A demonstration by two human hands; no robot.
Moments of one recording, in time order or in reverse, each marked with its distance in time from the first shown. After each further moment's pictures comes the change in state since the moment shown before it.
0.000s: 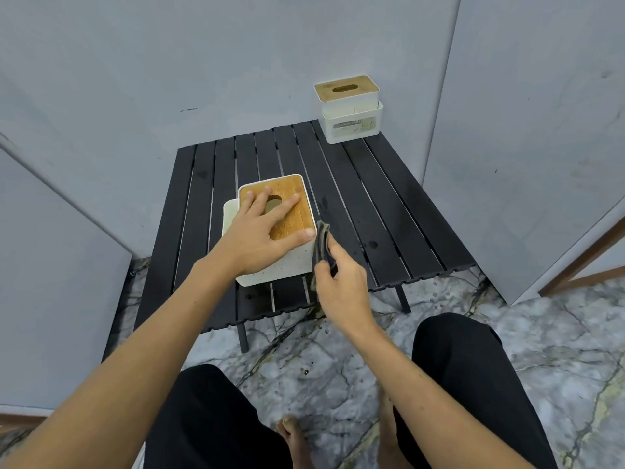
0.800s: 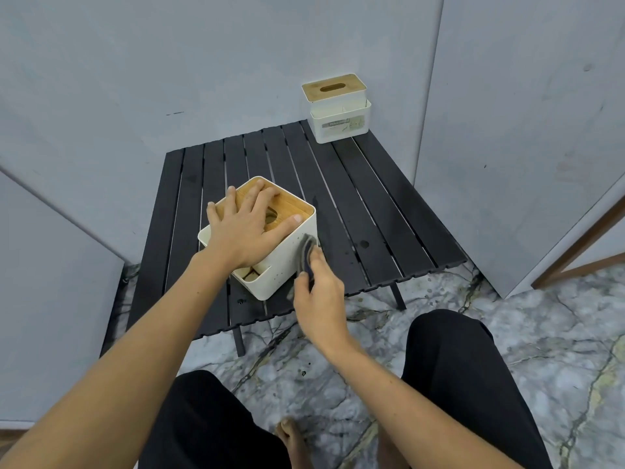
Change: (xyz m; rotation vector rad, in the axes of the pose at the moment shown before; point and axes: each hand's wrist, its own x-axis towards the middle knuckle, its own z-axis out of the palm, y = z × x) left_hand 0.023 0.000 0.006 0.238 0.150 -0.024; right_hand -0.012 0.007 0.027 -0.089 0.011 0.060
